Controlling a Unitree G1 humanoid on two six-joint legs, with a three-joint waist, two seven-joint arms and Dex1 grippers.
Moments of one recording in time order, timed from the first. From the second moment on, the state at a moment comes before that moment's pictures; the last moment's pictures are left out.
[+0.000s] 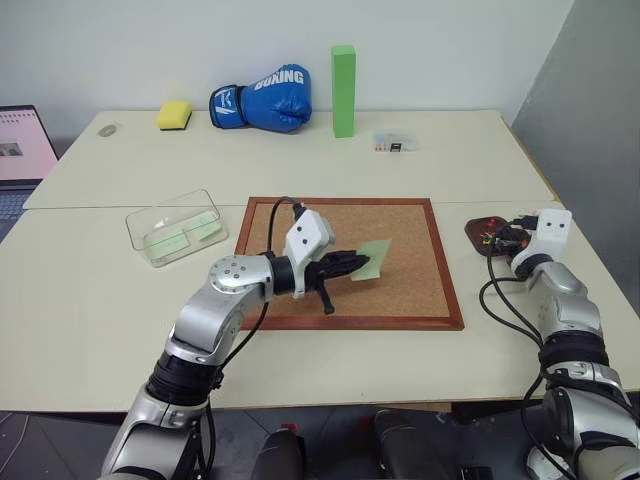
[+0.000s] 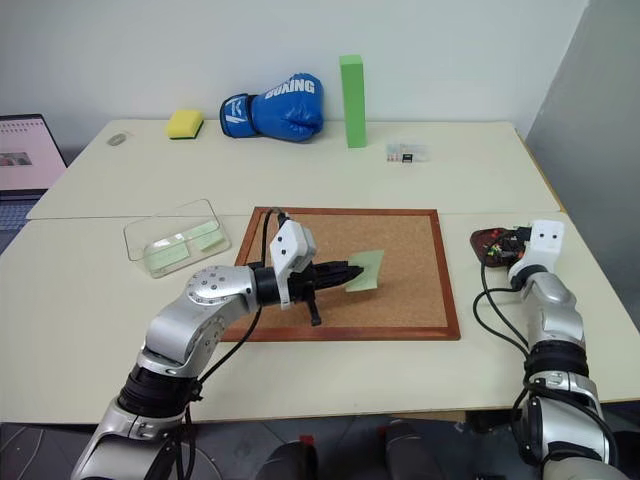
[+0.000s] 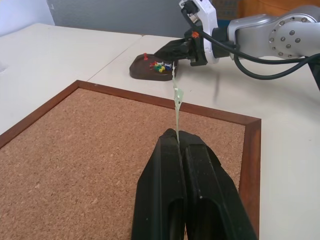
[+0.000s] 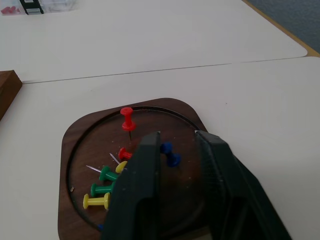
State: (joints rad) left arm -0.49 0.43 -0.19 -0.20 -0.33 0.51 -0.86; right arm -0.60 -0.45 -0.30 0.64 0.22 0.16 0.24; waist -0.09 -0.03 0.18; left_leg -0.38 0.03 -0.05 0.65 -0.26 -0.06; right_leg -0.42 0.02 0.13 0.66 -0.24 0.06
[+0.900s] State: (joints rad) left arm -0.53 0.45 -0.12 -0.10 -0.31 0.47 -0.79; right arm -0.46 -0.48 -0.14 0.00 0.43 0.40 0.58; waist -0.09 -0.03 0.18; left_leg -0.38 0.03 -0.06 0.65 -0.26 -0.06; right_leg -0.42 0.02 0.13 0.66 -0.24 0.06
